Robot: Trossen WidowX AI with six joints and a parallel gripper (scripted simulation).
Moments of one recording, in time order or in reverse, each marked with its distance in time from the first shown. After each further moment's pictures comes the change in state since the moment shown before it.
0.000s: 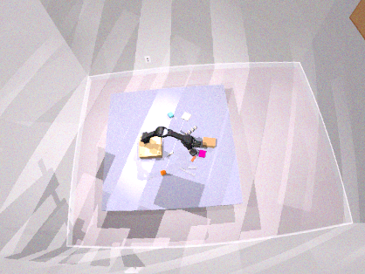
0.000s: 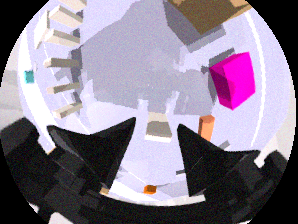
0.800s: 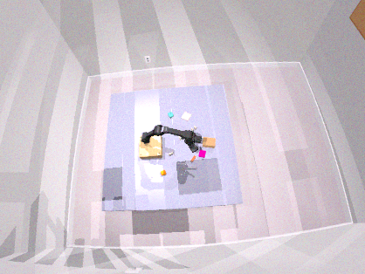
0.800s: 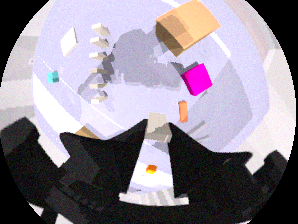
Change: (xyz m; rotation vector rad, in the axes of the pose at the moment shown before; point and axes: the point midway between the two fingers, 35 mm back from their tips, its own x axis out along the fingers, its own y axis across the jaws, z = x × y) arm -0.105 -0.004 0.006 0.016 -0.016 -0.002
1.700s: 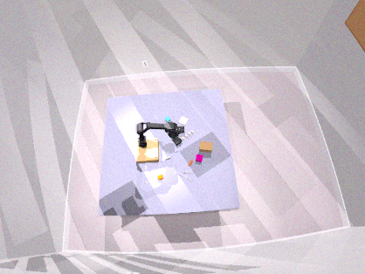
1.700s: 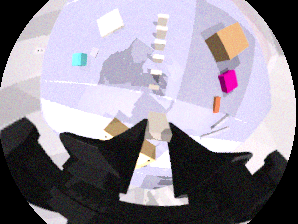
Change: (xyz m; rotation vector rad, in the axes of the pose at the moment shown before) arm -0.036 0.144 -0.039 -0.035 0.019 0.010
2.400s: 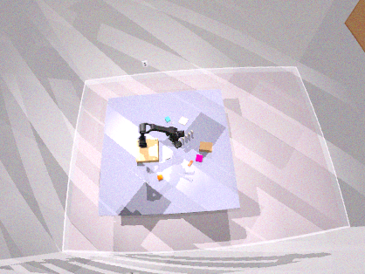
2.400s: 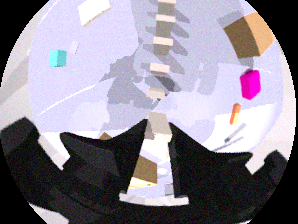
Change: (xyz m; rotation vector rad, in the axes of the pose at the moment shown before) arm 0.087 0.004 0.001 0.013 -0.005 -0.004
